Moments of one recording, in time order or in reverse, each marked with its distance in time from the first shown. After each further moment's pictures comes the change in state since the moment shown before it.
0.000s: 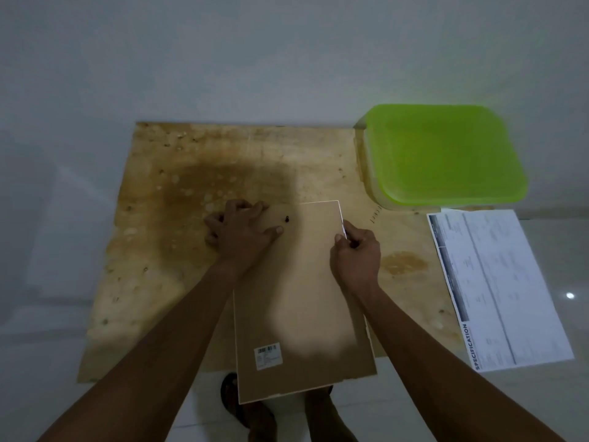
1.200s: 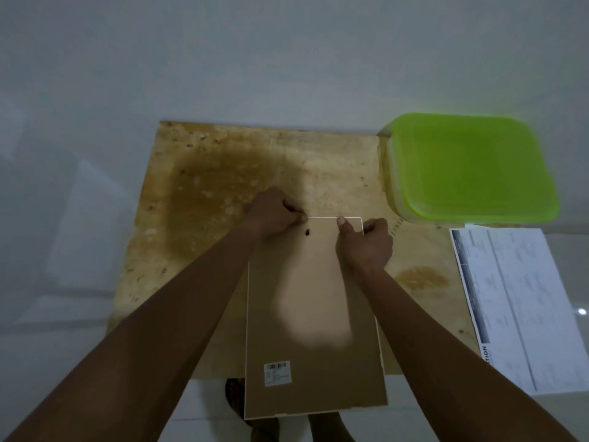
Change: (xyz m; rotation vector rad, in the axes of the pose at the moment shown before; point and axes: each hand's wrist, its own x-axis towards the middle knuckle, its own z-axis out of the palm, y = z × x) left_hand 0.059 0.027 -0.025 -0.162 -0.340 0.049; right_hand 0.026 -0.040 0.033 -0.246 0.151 0.219
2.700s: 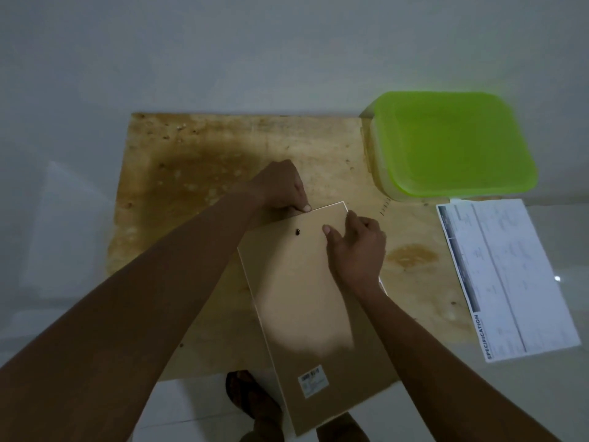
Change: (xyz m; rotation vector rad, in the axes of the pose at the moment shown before) left_hand 0.027 0.031 -0.004 0.181 -0.266 0.293; right_hand -0.031 0.033 -0.019 -0.231 -0.080 -0.379
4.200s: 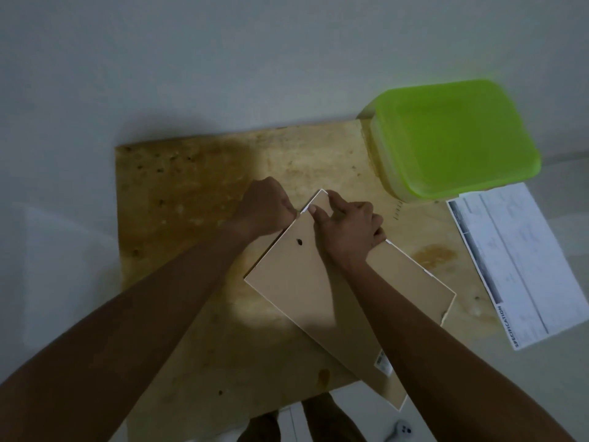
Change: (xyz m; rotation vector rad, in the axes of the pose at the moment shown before) left_hand -0.005 -0.037 -0.020 0.086 0.202 -0.048; right_hand 0.039 -0.083 0.033 -0.067 0.066 0.287
